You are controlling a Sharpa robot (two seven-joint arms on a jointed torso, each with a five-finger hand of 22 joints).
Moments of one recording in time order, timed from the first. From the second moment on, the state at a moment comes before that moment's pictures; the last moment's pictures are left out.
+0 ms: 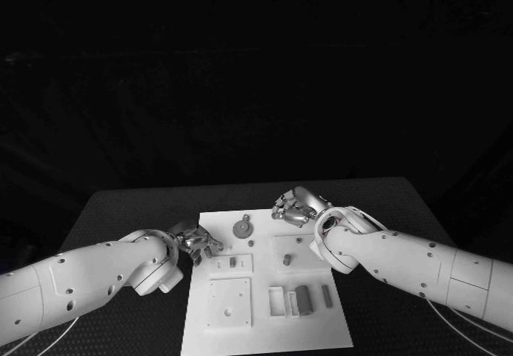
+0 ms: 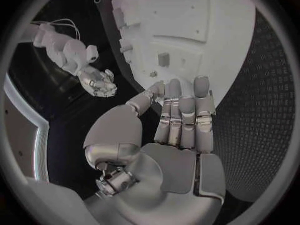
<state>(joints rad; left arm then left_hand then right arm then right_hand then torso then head) 1.21 -0.76 -0.21 1.37 -0.76 -0.30 -0.23 0.96 0.02 0.64 -0.25 0.05 1.04 0.08 0.44 0.50 1.12 0.01 0.72 0.35 1.05 -0.09 1.42 0.53 0.02 1.21 -0.18 0.44 1.31 1.08 -0.61 0.05 1.33 -1.20 -0.49 -0.18 1.05 -0.03 0.69 -0.29 0.05 1.02 0.08 0.28 0.87 1.02 -0.03 1.17 1.08 1.28 -0.13 1.35 0.92 0.23 1.24 -0.05 0.88 1.31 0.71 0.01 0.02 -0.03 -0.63</state>
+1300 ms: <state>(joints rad) 1.20 -0.74 -0.23 1.44 -1.14 -0.33 -0.48 0.94 -0.03 0.64 -0.20 0.05 1.09 0.04 0.44 0.50 1.19 -0.05 0.85 0.38 1.14 -0.12 1.48 0.56 0.02 1.30 -0.22 0.52 1.31 1.08 -0.63 0.07 1.33 -1.20 -0.49 -0.17 1.05 -0.04 0.69 -0.29 0.05 1.02 0.08 0.28 0.87 1.02 -0.03 1.17 1.08 1.28 -0.13 1.35 0.92 0.23 1.24 -0.05 0.88 1.31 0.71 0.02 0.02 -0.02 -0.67</state>
